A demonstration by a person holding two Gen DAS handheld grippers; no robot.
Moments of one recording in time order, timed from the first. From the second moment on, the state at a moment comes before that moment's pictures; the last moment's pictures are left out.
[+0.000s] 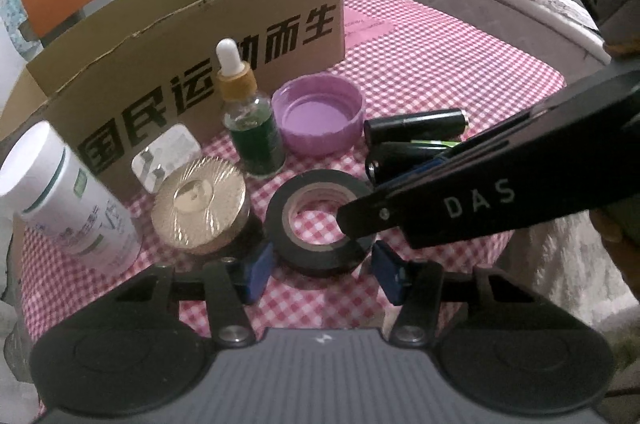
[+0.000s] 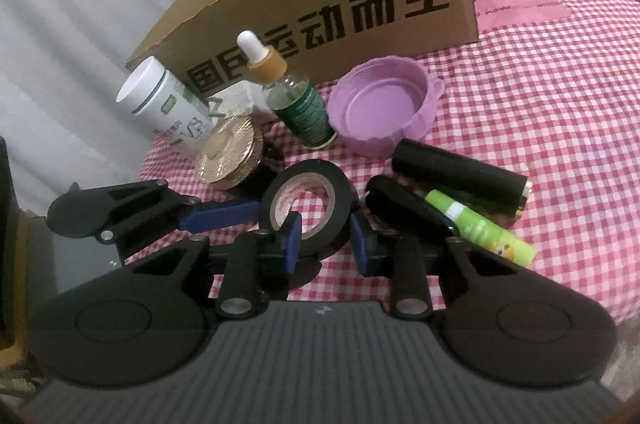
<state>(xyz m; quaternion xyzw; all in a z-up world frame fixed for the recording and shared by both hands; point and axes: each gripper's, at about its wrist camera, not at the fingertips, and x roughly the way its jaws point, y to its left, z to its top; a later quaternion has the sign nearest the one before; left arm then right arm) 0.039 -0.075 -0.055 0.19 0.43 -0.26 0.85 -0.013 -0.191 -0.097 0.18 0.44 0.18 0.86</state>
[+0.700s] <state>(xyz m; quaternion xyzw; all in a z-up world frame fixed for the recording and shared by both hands) 0.039 -0.062 -0.058 0.17 0.43 -0.25 0.85 0.000 -0.166 -0.096 0.11 0.44 0.19 0.87</state>
